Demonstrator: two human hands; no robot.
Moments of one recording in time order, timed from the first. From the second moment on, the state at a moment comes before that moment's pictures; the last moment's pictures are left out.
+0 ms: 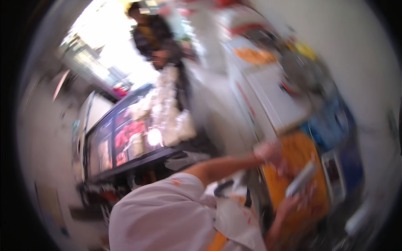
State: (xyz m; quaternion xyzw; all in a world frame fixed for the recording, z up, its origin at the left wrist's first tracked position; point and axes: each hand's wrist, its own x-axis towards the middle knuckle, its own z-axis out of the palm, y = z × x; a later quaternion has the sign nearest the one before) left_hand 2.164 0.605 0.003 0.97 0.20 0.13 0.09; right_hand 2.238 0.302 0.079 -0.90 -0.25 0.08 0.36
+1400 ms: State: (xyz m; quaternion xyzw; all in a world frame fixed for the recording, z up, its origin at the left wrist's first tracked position) left_hand 2.210 0.633 0.050 0.92 0.25 0.17 0.25; right_hand 2.264 0.414 0.126 -0.92 -0.11 0.18 0.33
